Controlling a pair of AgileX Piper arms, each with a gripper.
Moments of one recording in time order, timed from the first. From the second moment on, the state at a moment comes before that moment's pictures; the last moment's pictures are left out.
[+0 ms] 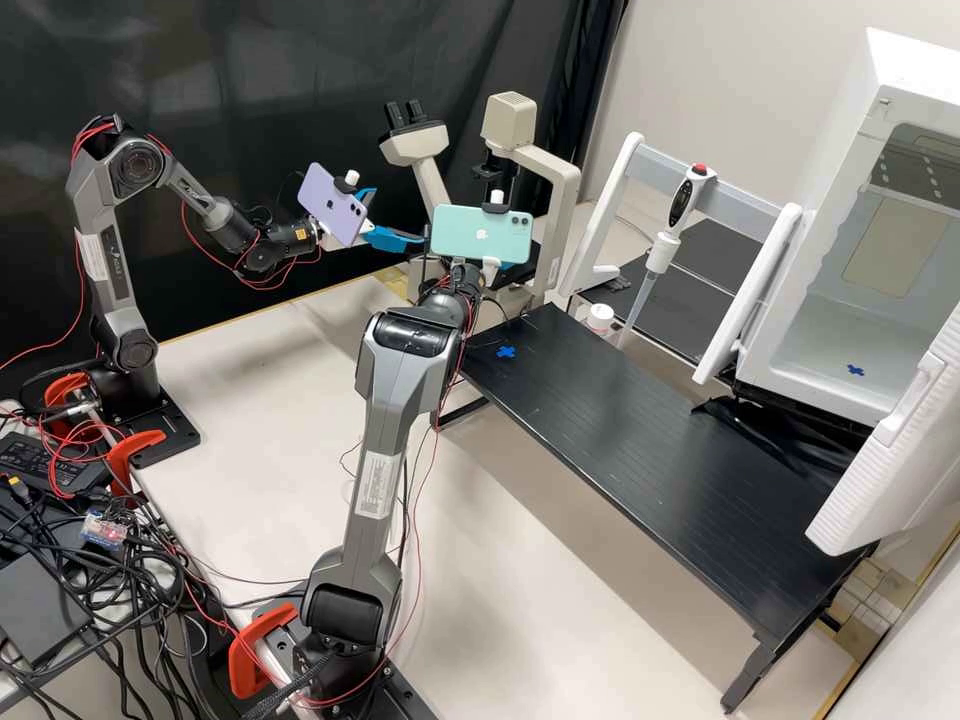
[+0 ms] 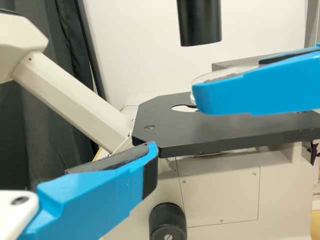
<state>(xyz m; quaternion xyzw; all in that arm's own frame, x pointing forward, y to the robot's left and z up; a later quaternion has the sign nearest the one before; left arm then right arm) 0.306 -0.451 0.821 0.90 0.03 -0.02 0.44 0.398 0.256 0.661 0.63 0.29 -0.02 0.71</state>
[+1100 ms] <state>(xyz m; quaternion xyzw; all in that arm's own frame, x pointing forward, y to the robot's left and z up) 0.306 -0.451 0.821 0.90 0.03 -0.02 0.44 0.276 0.147 0.736 0.65 0.21 -0.02 0.73</state>
